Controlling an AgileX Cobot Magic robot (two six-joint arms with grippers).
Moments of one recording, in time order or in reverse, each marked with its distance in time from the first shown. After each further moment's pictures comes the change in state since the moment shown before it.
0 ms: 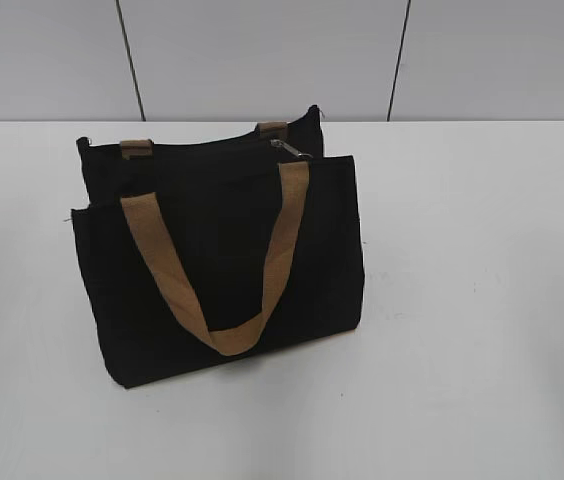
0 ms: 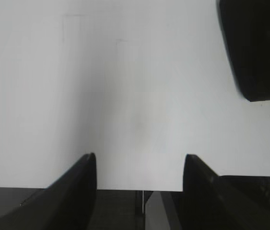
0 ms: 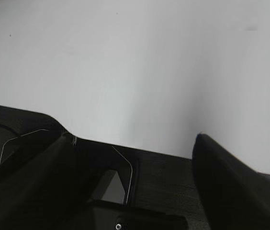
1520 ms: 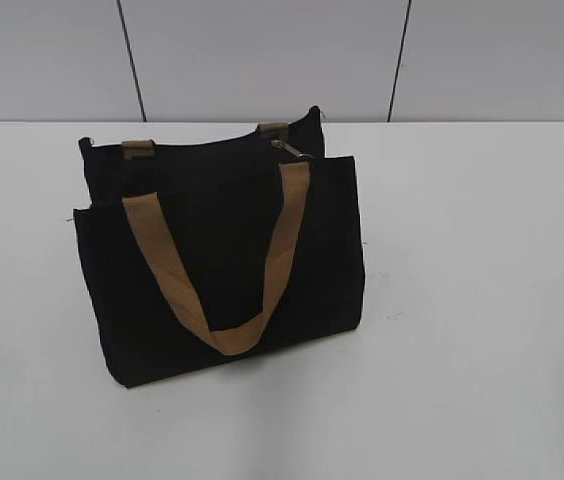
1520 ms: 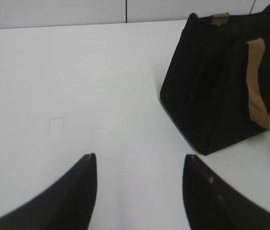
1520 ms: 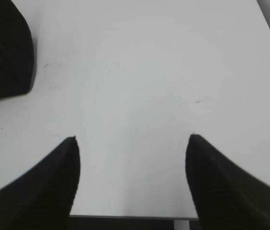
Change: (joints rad) left arm 0.000 -0.981 0.378 -0.109 -0.147 0.174; right arm -0.001 -0.664 0.173 -0.066 -0.080 0.171
